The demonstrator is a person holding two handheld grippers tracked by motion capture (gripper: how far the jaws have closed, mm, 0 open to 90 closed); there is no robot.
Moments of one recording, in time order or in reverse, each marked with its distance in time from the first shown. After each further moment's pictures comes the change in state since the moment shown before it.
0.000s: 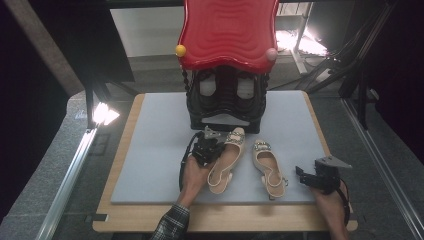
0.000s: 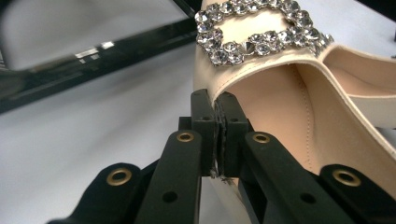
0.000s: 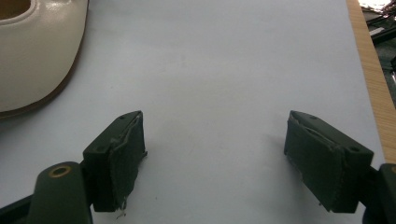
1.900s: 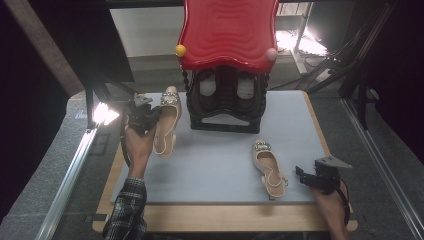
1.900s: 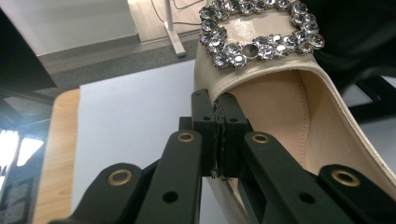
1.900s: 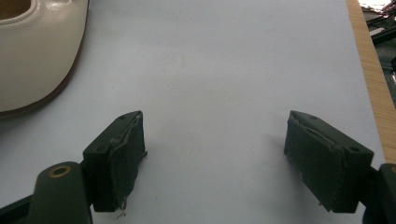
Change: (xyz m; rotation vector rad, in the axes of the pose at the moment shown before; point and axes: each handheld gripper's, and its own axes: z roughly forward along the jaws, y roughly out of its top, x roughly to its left) left arm 0.145 0.028 -0.111 -0.149 0.367 -0.125; right arm 0.000 0.000 0.000 -0.003 -0.001 -0.001
